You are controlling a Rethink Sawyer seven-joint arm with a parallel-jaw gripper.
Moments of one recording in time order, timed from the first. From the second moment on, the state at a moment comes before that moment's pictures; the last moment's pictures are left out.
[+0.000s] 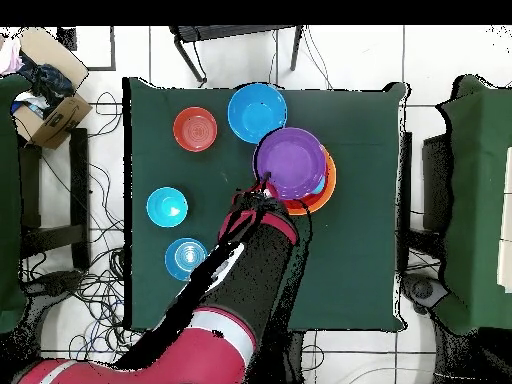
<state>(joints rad) 0.15 -0.37 -0.44 1.49 -0.72 -0.23 2.06</state>
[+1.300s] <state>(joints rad) 0.13 -0.37 -0.42 1.50 -0.66 -0.36 2.06</state>
